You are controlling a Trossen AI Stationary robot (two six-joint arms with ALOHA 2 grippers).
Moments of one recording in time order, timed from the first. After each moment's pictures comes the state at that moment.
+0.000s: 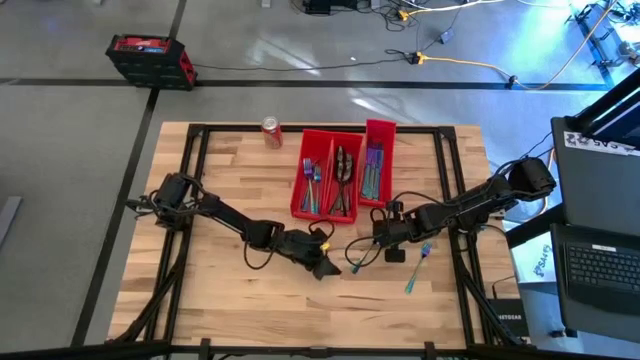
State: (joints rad) left arm -0.26 1.96 0.99 0.59 0.04 -1.18; right arm 0.28 1.42 0.59 -0.44 0.24 0.26
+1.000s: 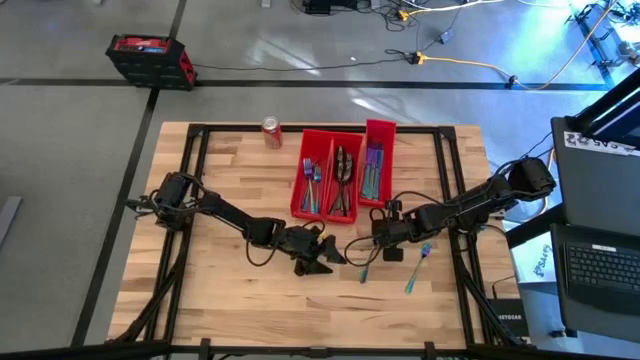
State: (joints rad) left arm -0.25 1.96 0.99 0.56 0.05 -1.89; right arm 0.28 1.42 0.59 -0.41 0.29 0.24
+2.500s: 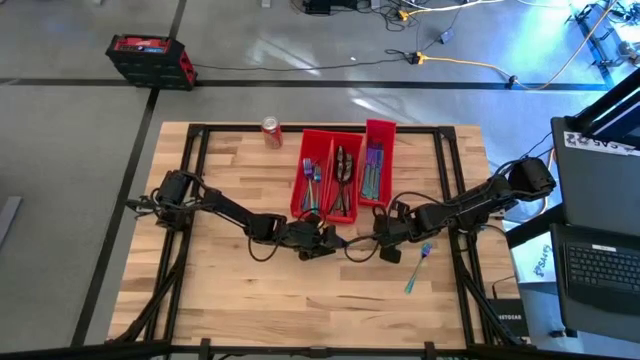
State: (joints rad) left arm -0.20 1.95 0.99 0.54 -0.16 -1.72; right arm 0.28 1.42 0.59 -0.46 0.22 0.52
